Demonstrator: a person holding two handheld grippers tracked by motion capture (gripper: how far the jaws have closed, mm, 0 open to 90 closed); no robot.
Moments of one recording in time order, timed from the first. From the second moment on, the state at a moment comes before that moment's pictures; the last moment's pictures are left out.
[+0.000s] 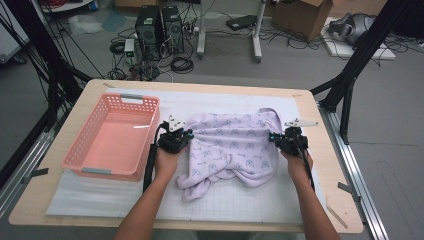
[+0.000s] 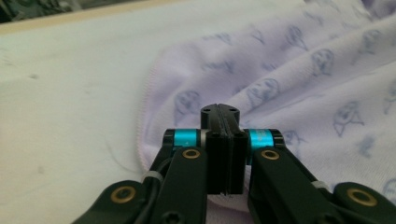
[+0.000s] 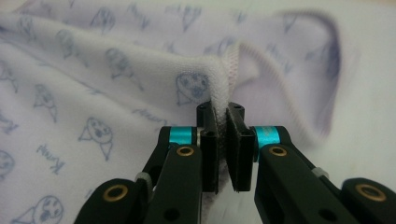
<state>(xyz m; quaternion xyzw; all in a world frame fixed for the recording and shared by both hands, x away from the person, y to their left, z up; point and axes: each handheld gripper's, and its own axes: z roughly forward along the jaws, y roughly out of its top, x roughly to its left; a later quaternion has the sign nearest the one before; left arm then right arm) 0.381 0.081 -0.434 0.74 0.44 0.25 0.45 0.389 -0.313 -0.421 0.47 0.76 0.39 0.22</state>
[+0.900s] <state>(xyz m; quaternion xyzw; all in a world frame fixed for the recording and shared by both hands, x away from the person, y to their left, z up) 0.336 0.055 -0.448 0.82 0.36 0.10 0.43 0.303 -0.304 -0.417 0.44 0.77 0.44 0.17</state>
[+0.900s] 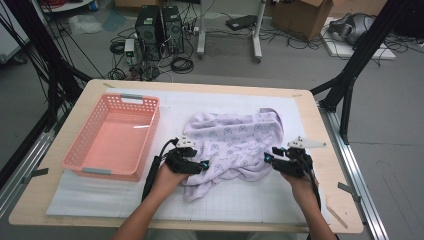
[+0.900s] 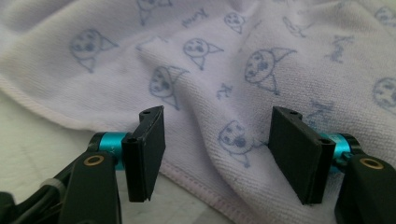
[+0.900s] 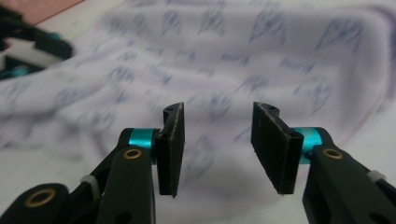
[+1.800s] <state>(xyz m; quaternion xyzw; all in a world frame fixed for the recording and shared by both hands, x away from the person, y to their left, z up) 0.363 0.087 -0.433 0.74 0.45 0.19 0.45 0.302 -0.342 -0.445 0.45 0.79 0.37 0.17</state>
